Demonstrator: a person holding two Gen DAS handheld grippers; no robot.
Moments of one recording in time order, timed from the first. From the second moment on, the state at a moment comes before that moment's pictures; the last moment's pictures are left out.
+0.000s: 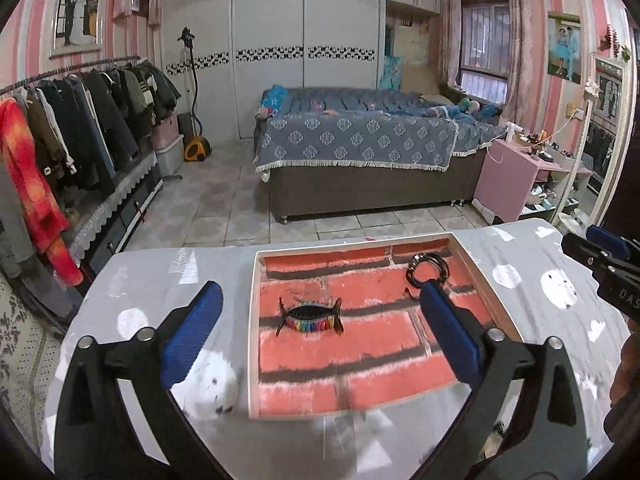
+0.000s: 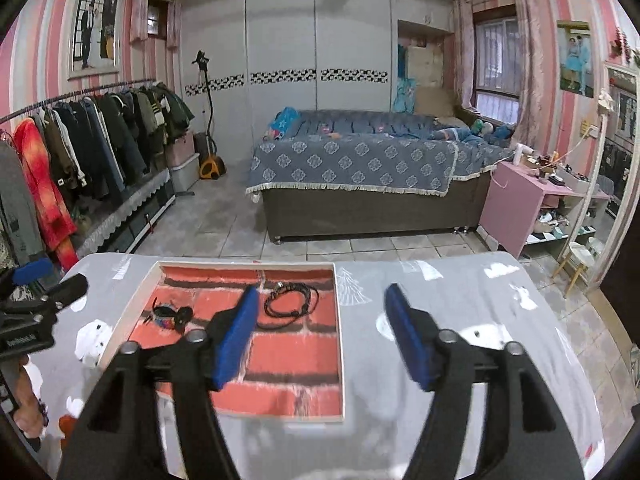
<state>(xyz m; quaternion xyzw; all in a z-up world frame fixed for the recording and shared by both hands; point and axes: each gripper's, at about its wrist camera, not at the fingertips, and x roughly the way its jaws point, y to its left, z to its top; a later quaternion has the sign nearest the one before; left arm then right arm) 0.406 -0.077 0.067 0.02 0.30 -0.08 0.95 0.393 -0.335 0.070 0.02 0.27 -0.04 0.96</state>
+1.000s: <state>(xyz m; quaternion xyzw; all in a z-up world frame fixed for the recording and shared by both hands) 0.248 -0.002 0.006 0.02 0.32 -0.03 0.95 0.215 -0.367 -0.028 0.06 0.31 -0.07 0.95</state>
